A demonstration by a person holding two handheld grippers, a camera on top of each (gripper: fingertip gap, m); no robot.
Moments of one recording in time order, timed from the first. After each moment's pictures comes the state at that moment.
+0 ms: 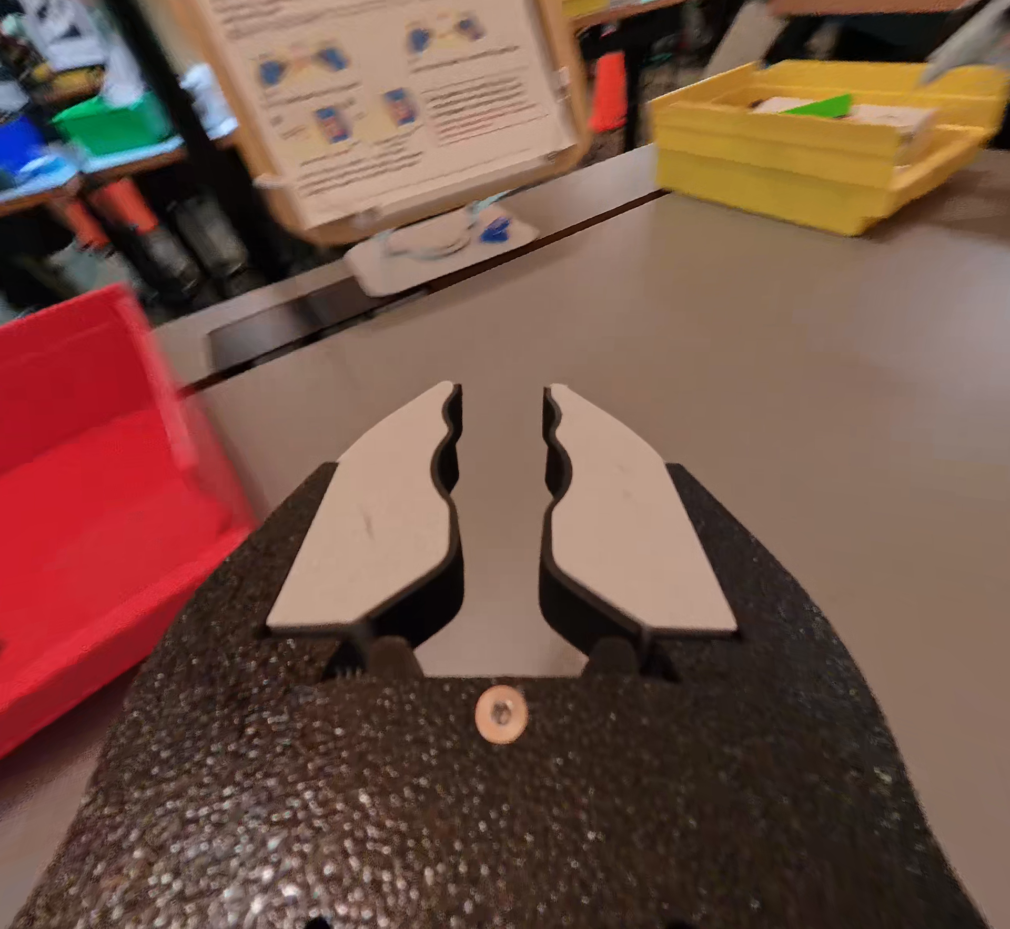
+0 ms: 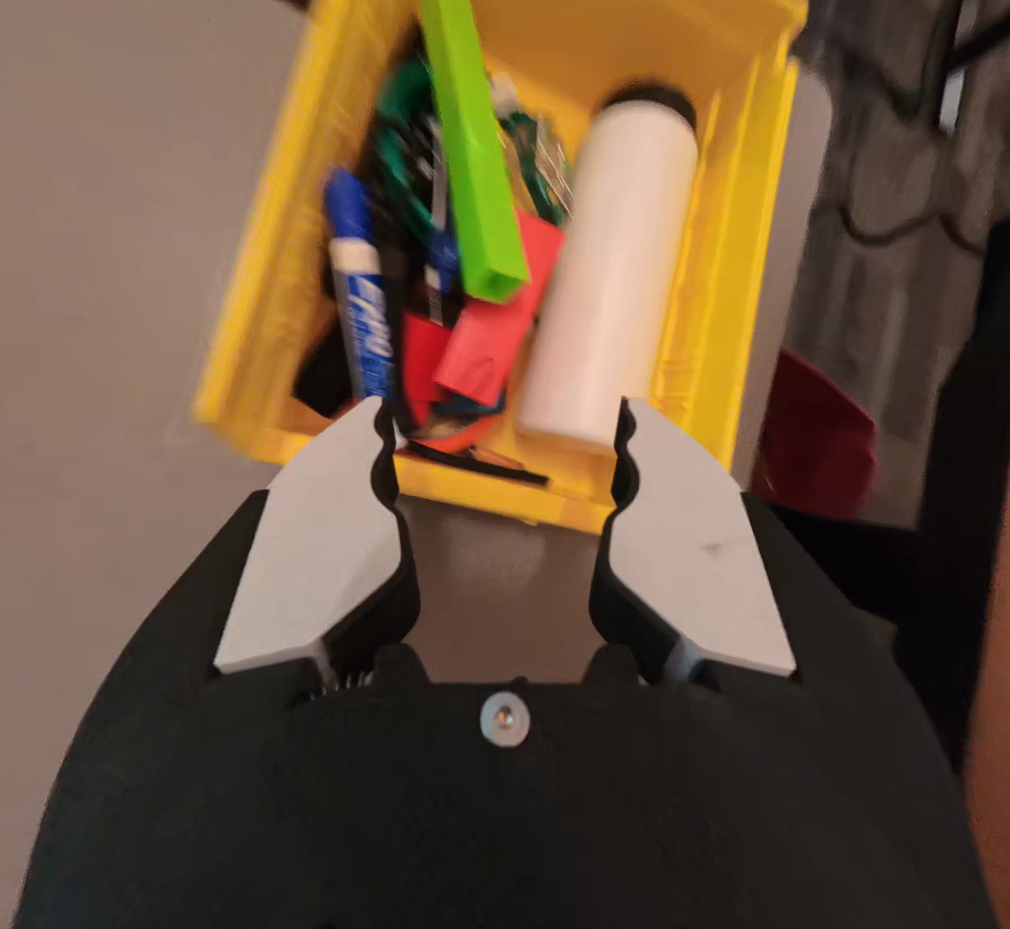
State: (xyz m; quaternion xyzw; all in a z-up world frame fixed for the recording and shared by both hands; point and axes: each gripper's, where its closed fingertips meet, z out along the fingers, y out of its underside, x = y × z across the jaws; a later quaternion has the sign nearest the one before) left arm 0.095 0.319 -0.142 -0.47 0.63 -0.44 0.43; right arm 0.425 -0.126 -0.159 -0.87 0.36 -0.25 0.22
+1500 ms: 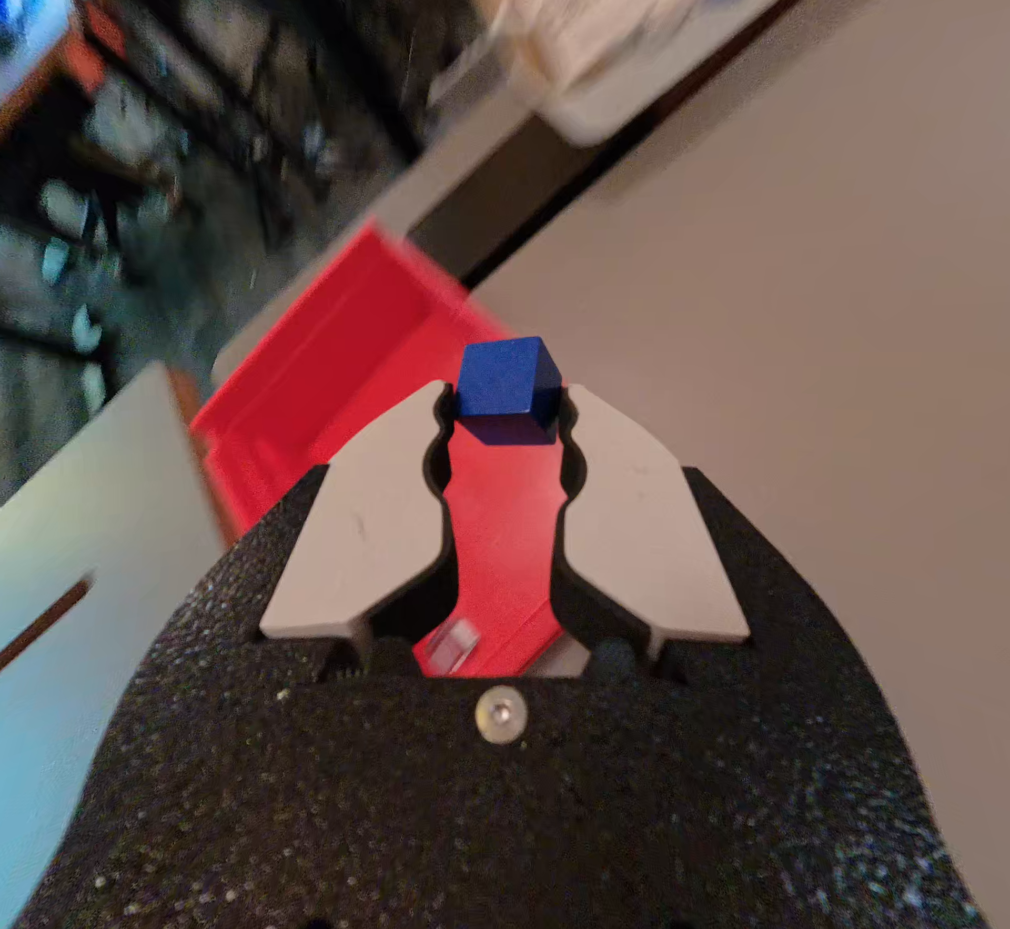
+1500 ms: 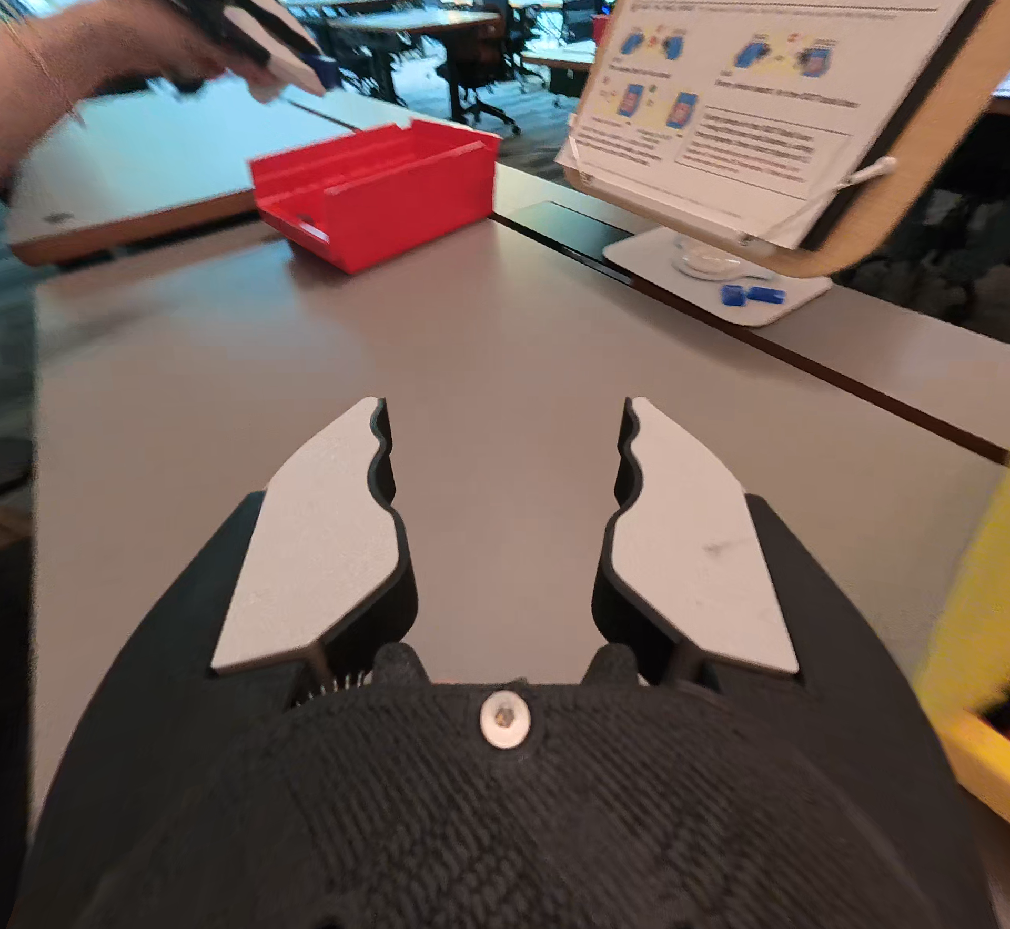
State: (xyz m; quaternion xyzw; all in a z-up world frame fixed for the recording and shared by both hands) left arm 0.161 0.528 -0.099 -0.51 0.75 -0.21 0.36; right arm 0.209 0.048 -0.122 -0.77 0.12 -0.06 0.62
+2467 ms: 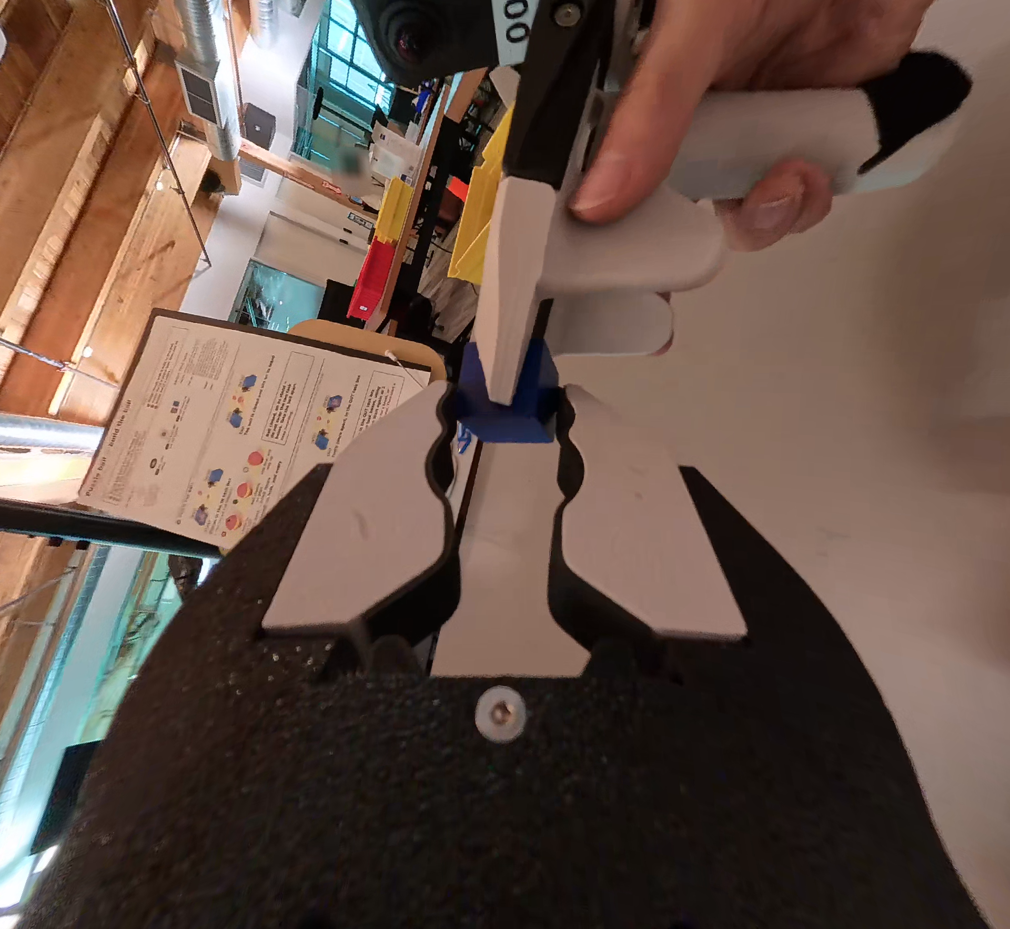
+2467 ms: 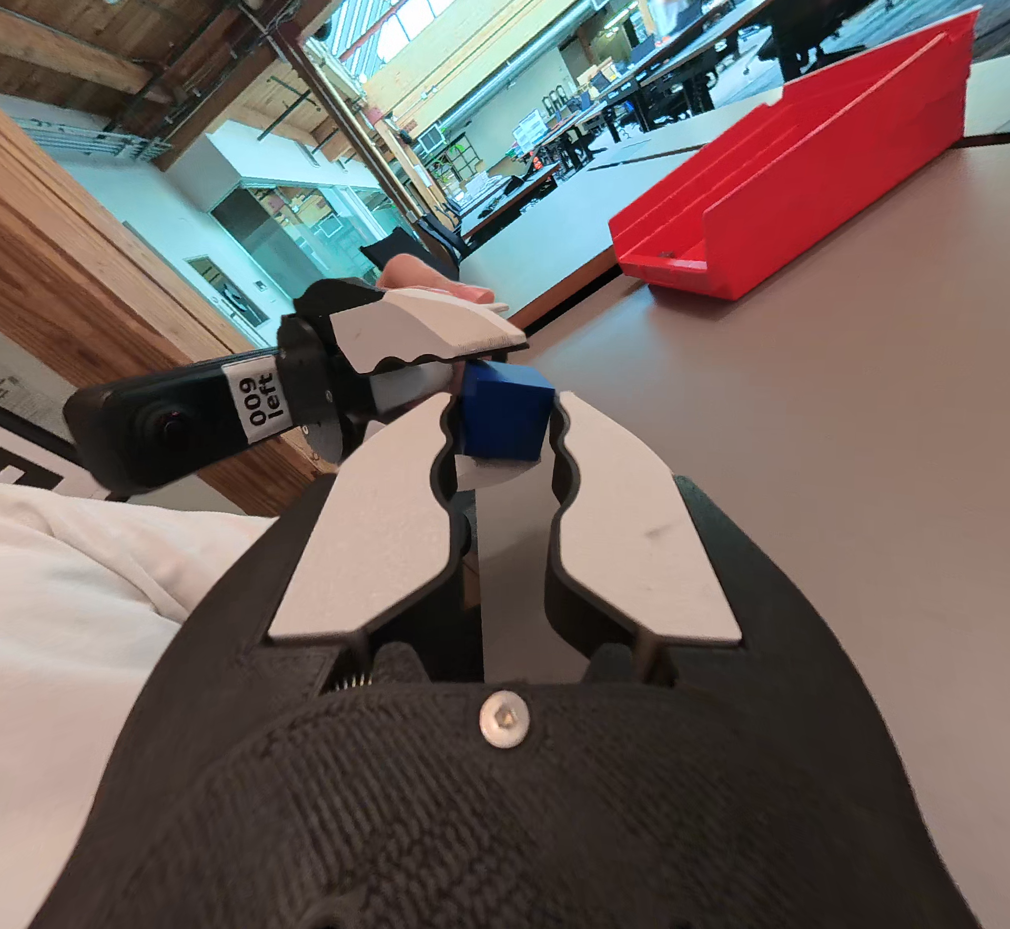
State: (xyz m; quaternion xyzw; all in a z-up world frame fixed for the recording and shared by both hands) left arm 0.062 0.143 -0.106 -0.03 0.77 -0.27 0.57; right arm 0.044 0.153 -0.102 -0.69 0.12 0.30 0.65
